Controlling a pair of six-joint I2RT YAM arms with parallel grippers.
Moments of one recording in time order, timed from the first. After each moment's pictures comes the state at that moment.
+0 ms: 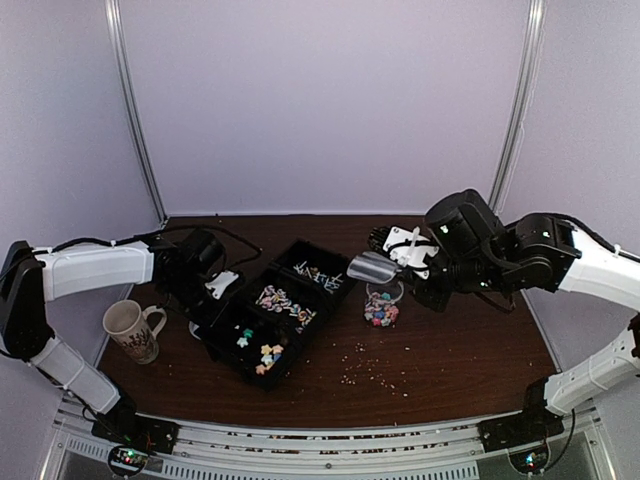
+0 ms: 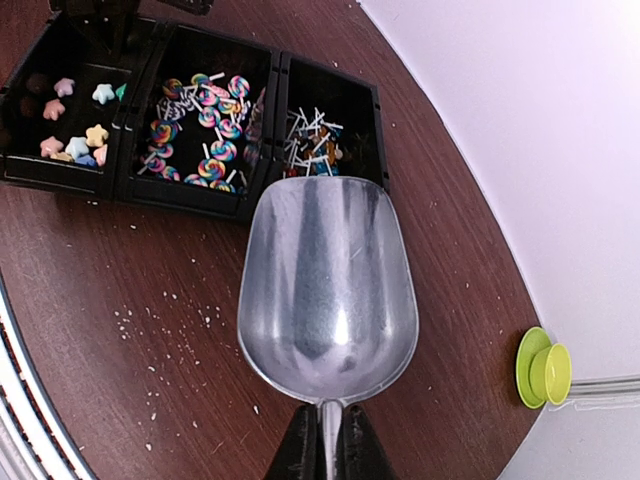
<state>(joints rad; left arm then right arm) -0.58 1.48 0.98 -0.79 0.16 -0.08 1.09 1.24 1.27 -0.81 0.39 -0.26</state>
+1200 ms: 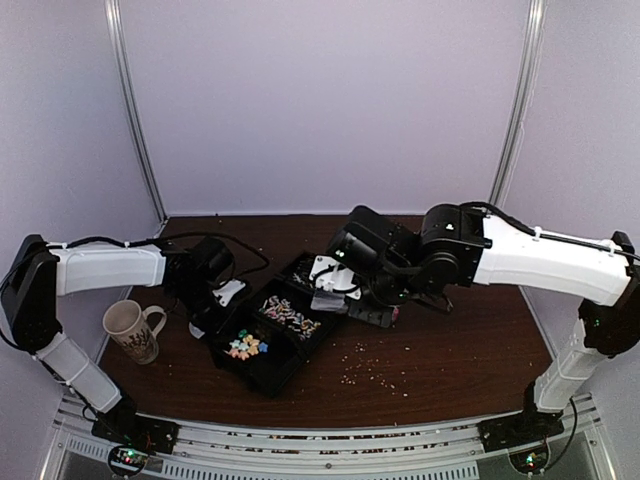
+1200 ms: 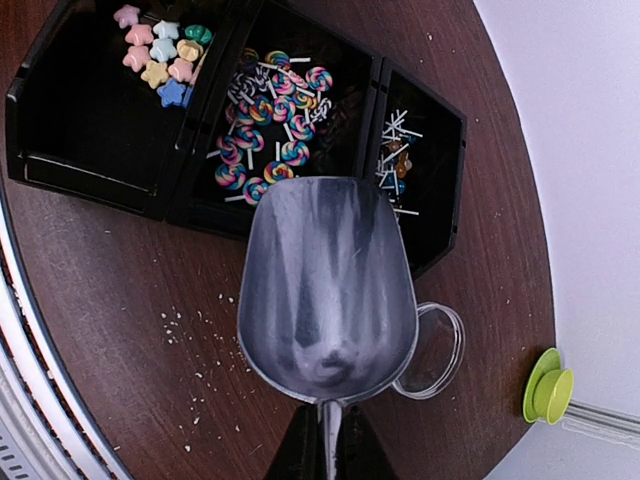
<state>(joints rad) -0.61 1.54 0.97 -0.77 0.17 -0.10 1.22 1.65 1.63 -1.03 0.43 -0.20</state>
